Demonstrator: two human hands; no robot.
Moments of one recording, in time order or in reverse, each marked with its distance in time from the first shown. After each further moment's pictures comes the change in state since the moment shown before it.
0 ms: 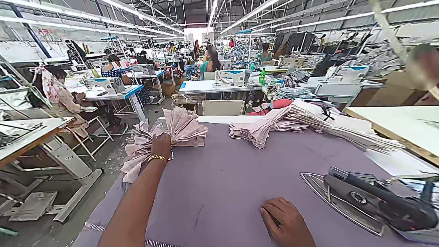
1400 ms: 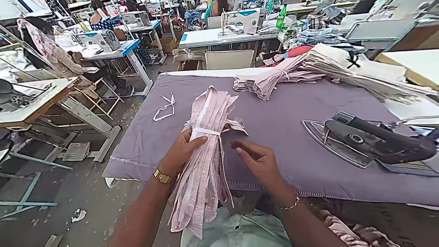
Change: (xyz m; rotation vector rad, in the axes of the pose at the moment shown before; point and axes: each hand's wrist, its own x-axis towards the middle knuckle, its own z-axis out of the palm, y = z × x) left_hand -0.251 0.093 -0.131 -1.874 -0.452 0.001; right_hand 0.035 -0.097 -0.015 1.093 -0.020 0.200
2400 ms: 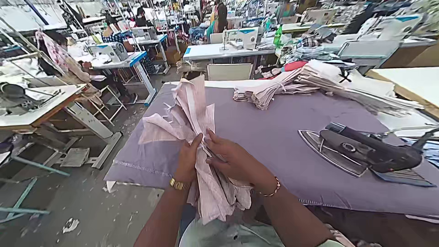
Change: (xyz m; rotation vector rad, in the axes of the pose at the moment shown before) left_hand 0.007 -0.036 0.025 -0.098 0.459 0.021; right_hand 0.058 -0.053 0.040 -0.495 -0.603 -0.081
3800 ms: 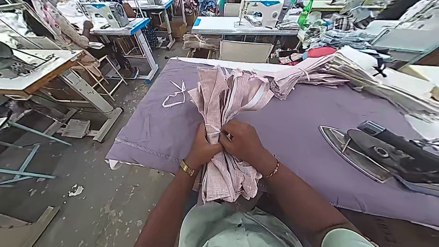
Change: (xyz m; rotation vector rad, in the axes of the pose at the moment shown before) left_hand 0.024 -0.047 -0.025 0.157 -0.267 0.315; right_hand 0.038 0.050 0.043 -0.396 0.318 -0.031
